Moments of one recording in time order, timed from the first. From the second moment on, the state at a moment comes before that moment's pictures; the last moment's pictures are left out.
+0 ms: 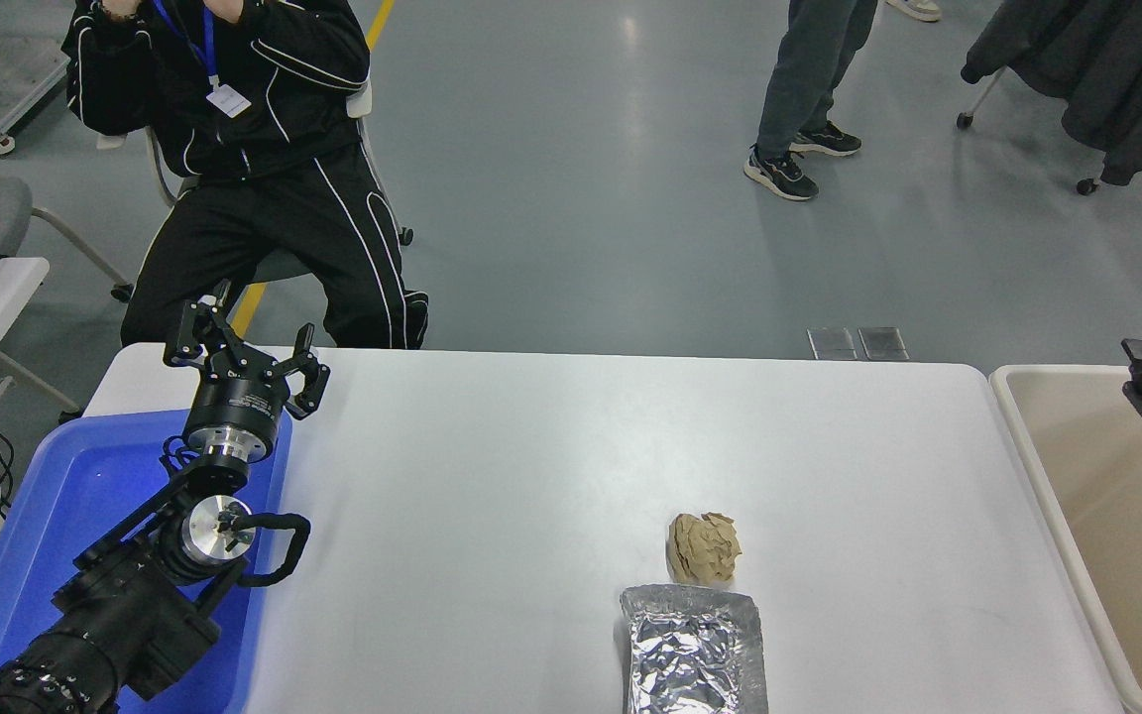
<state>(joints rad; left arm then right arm) -0.52 0.22 -1.05 -0.60 0.18 -0.33 -0.58 0.79 -0.57 0.46 0.34 -0.12 0.06 0.37</state>
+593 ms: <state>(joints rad) -0.52 0.22 -1.05 -0.60 0.18 -0.33 -0.58 0.81 -0.59 0.48 0.52 -0.13 0.14 0.37</state>
